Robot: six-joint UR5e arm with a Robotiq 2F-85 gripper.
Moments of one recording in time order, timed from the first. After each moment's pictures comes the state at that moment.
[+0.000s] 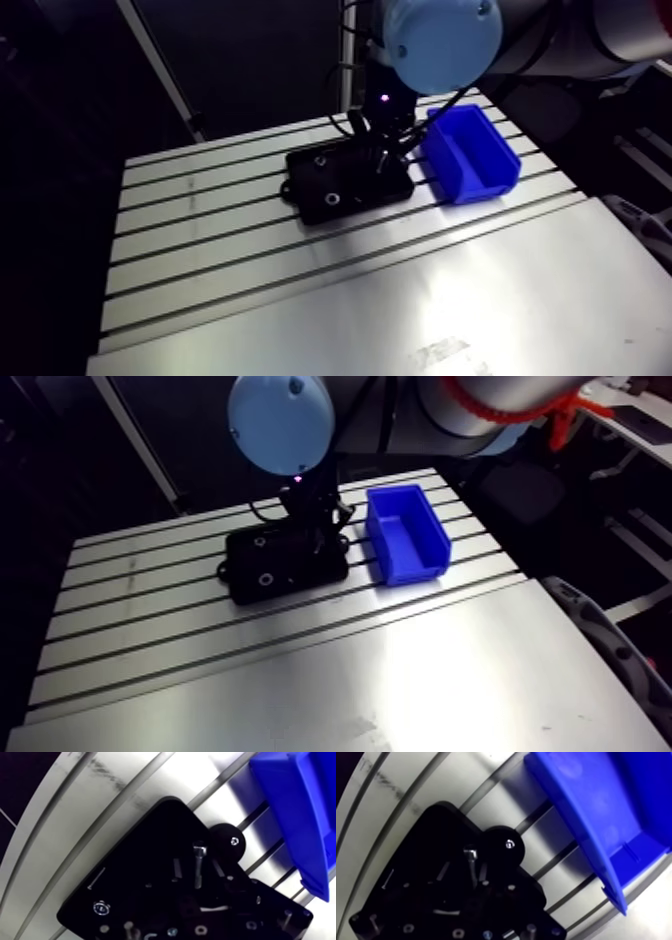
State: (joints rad) arm -0.33 -1.09 1.84 -2.28 -1.58 -1.13
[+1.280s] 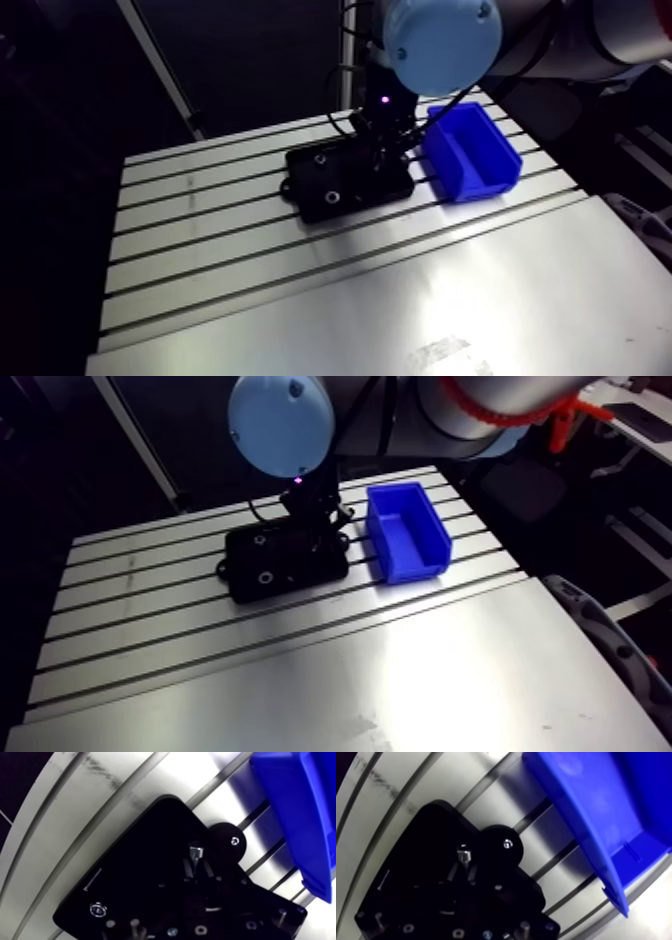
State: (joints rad) arm -0.33 -1.08 1.84 -2.28 -1.58 -1.13
